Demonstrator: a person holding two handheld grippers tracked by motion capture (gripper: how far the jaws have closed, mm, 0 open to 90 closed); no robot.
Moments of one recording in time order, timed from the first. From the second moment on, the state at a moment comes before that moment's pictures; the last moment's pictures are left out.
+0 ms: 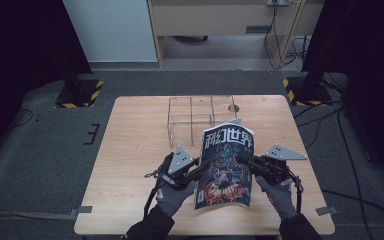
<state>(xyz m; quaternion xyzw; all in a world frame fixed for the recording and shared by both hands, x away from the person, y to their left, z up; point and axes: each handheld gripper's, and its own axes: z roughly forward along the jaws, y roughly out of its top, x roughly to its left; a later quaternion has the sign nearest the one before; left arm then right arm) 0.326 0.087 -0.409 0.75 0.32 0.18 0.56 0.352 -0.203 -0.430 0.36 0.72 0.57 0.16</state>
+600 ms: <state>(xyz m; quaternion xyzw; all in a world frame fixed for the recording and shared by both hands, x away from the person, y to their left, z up) 0.326 0.086 -0.422 0.75 0.29 0.17 0.57 0.351 -0.203 -0.437 0.34 0.72 0.58 0.17</state>
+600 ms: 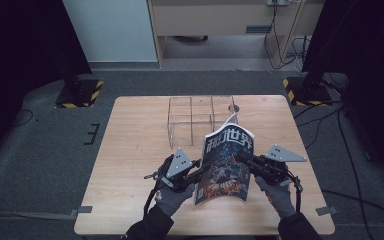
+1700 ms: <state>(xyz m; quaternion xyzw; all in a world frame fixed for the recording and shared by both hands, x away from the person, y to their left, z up) 0.337 0.079 -0.436 0.75 0.30 0.16 0.57 0.343 -0.199 -0.436 0.30 0.73 0.60 0.13</state>
